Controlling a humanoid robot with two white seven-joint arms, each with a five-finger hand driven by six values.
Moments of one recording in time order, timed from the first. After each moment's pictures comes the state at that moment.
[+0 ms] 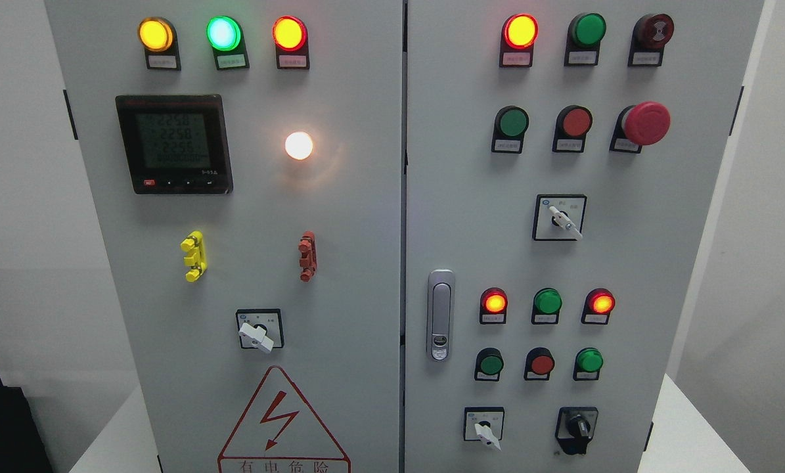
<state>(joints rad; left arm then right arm) 0.05 -0.07 -0.01 -0.11 0.03 -0.03 -0.03 0.10 0.06 0.09 -0.13 0.00 -0.06 0.14</state>
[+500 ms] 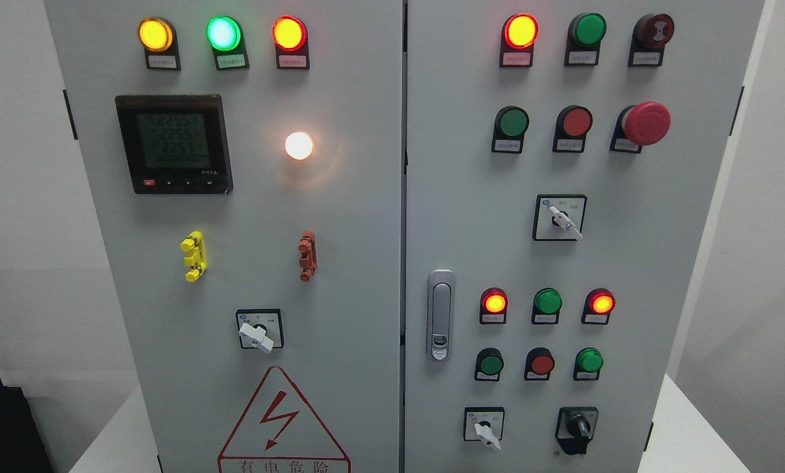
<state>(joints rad) 0.05 -0.07 -0.01 -0.11 0.03 -0.03 -0.03 0.10 0.06 0.09 -0.13 0.00 -0.06 0.14</state>
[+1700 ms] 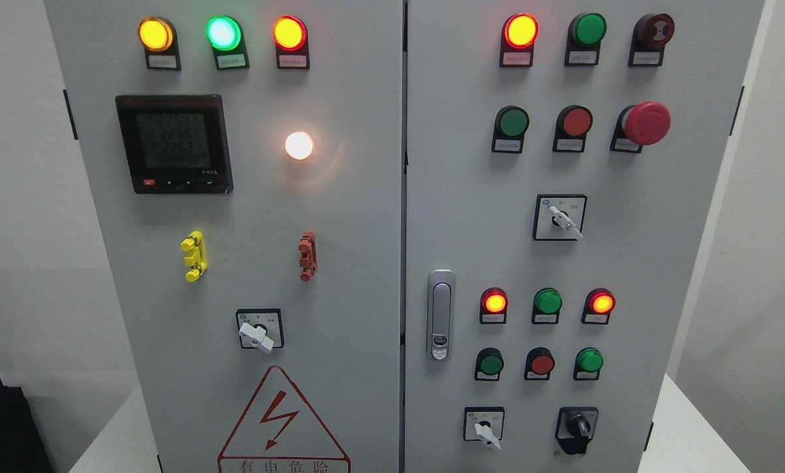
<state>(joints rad) 0.05 -0.07 -0.01 -0.11 0.03 -0.03 -0.03 0.10 0.07 0.06 -0.25 -0.01 -0.21 0.10</state>
